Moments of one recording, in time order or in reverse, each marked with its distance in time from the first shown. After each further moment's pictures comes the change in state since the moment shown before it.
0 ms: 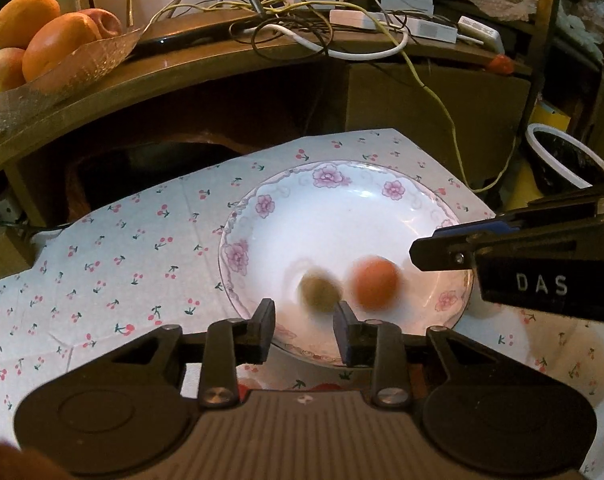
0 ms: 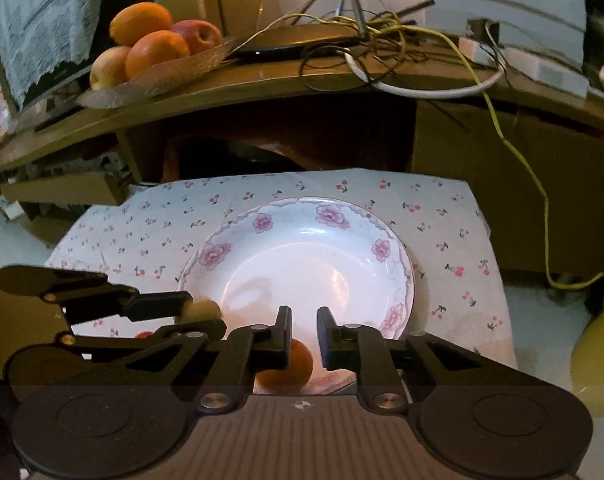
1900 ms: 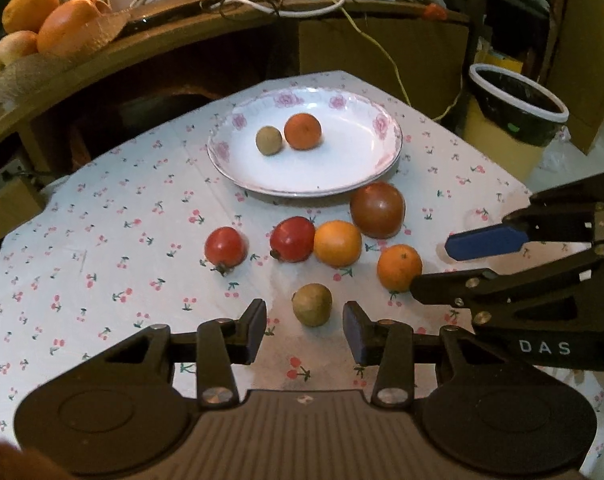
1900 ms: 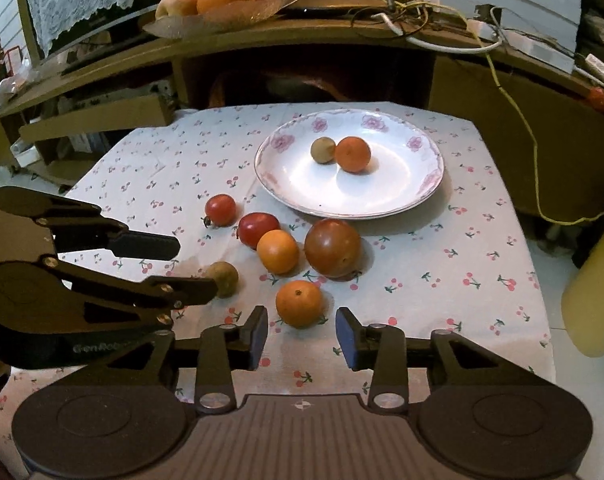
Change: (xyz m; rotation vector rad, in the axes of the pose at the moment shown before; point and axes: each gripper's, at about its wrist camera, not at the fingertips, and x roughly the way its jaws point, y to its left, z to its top) left arm -0.062 -0.005 -0.083 0.115 0.072 -0.061; right arm -0.052 0.062 -0.091 -0.068 0.069 -0.039
